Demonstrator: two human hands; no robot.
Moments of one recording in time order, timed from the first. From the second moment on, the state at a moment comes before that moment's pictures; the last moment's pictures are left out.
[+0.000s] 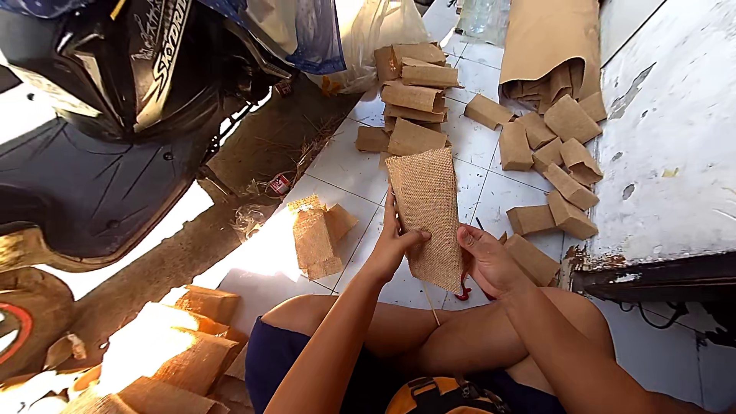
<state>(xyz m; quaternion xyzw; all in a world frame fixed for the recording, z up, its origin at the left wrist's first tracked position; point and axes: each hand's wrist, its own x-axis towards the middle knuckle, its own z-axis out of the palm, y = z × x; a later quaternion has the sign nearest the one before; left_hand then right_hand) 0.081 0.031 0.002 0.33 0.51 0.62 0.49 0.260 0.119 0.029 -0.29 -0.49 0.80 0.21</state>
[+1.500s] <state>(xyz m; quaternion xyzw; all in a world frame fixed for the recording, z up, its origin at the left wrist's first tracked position) 0.108 0.044 -0.027 0.23 0.58 0.65 0.44 0.258 0.133 0.007 -0.39 -0.75 0.49 0.20</state>
